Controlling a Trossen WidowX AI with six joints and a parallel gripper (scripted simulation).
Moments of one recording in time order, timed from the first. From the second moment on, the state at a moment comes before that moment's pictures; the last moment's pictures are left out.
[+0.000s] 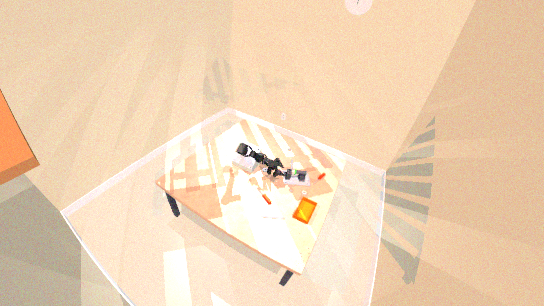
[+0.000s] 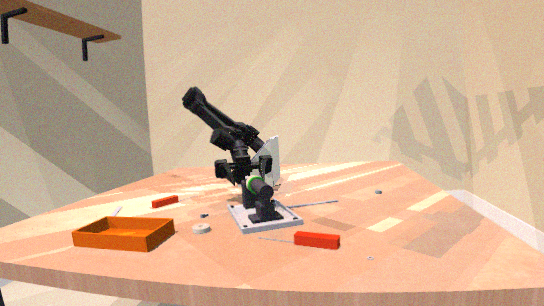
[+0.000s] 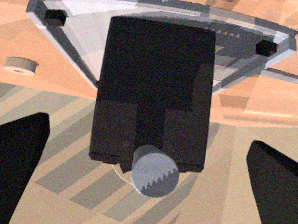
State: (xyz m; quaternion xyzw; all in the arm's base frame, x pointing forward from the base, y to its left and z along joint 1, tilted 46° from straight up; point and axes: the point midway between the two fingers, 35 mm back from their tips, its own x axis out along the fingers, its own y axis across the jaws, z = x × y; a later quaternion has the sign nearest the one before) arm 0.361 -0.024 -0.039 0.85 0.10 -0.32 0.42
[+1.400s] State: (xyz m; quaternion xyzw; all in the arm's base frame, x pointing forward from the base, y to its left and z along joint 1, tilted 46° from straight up) arm 0.375 -0.025 -0.048 0.85 0.10 -0.31 0.42
